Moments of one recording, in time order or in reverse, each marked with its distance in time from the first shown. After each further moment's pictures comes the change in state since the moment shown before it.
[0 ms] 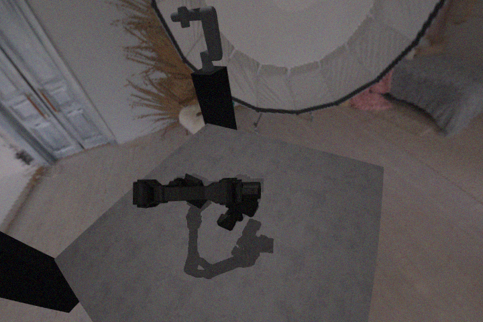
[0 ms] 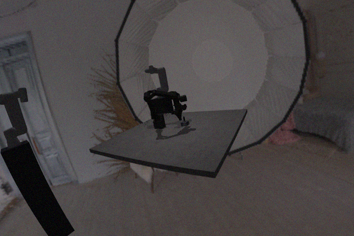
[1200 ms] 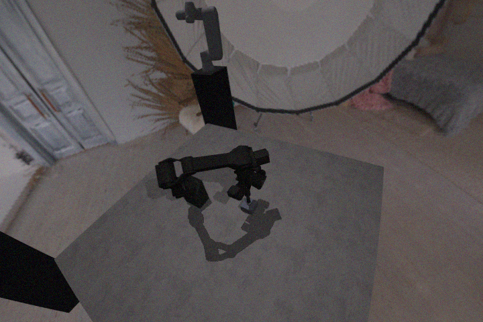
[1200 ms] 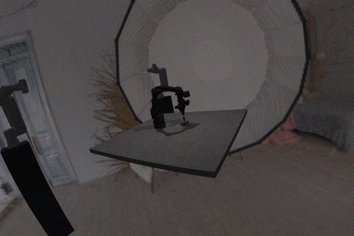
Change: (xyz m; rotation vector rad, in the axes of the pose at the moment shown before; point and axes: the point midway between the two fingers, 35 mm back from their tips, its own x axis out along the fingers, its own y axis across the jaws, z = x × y) arm -0.019 0.115 -0.017 0.047 0.015 -0.026
